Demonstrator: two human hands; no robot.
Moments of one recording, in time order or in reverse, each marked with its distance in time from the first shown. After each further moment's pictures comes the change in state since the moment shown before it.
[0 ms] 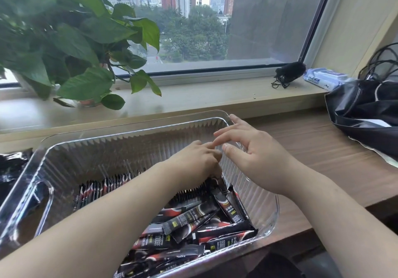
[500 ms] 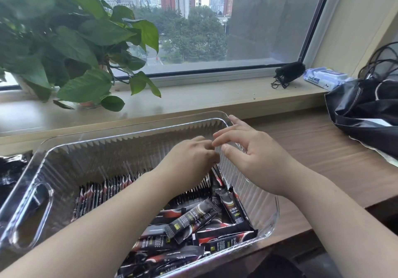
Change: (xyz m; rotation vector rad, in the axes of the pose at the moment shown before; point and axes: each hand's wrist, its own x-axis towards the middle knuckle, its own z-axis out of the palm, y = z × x) left_hand -0.013 0.002 0.000 -0.095 0.368 -0.126; right_hand 0.000 0.001 0.000 0.012 -0.005 0.004
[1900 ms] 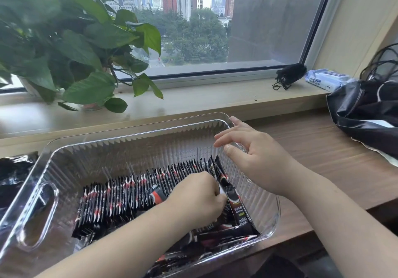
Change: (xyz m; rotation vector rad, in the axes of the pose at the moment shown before) left_hand -0.021 0.066 -0.013 -0.338 -0.379 -0.650; right_hand 0.001 0.001 0.001 0.016 0.012 0.006
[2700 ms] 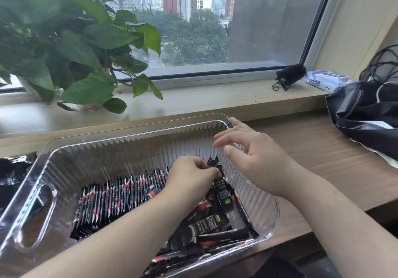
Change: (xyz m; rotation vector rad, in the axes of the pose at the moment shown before) left_hand 0.011 0.003 -0.013 -0.665 0.238 -0.315; right_hand 0.001 0.002 0.000 0.005 0.012 -0.002
